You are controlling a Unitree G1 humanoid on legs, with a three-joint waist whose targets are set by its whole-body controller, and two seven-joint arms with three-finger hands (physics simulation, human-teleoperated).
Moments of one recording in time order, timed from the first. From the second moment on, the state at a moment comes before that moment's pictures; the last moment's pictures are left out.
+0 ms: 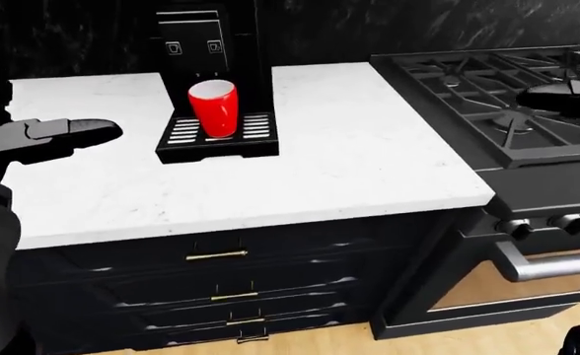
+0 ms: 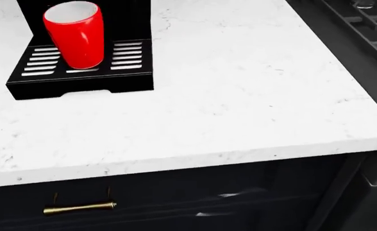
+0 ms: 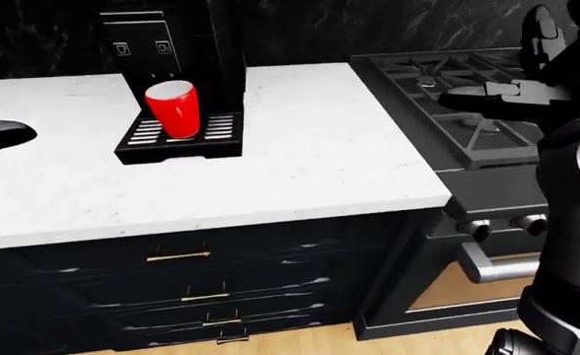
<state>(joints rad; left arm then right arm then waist) -0.48 0.62 0.53 -0.54 -0.49 0.76 0.18 -0.61 -0.74 -0.47 -0.18 0.54 0.56 -0.01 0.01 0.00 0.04</state>
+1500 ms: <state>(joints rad) -0.47 0.45 0.48 -0.87 -0.53 1.22 0.56 -0.61 -0.74 -0.48 -0.15 0.52 0.59 -0.07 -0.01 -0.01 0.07</state>
